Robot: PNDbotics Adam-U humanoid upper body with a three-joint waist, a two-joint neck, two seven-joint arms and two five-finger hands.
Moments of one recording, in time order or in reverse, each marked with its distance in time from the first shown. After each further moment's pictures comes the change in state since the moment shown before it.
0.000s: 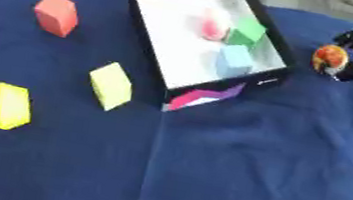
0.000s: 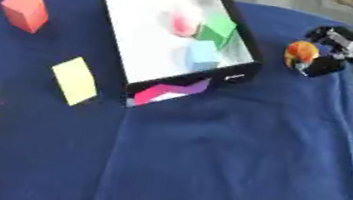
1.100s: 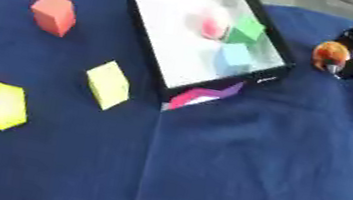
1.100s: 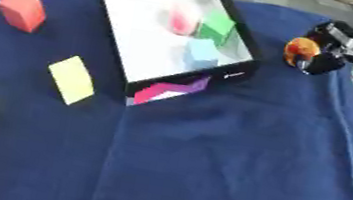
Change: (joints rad) left arm 0.008 0.000 -0.004 0.001 0.000 0.002 -0.012; right arm -0.001 0.000 0.034 -0.060 -0.078 -0.017 -0.067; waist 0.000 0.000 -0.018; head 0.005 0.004
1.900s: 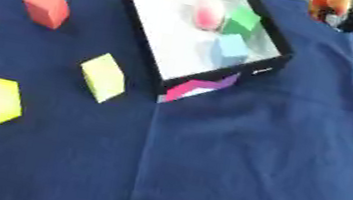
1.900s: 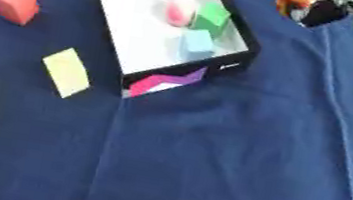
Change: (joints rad) left arm 0.033 0.001 0.003 0.007 0.000 -0.001 0.000; right arm -0.214 0.019 0.074 -0.169 -0.022 0.033 0.039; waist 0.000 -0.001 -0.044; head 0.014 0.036
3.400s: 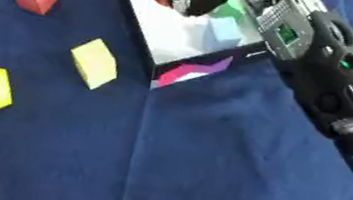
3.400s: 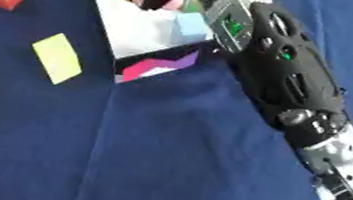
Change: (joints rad) left arm 0.009 0.000 -0.010 0.025 0.000 0.000 -0.021; right arm -0.044 0.361 0.235 -0.136 0.128 0.078 0.104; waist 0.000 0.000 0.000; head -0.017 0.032
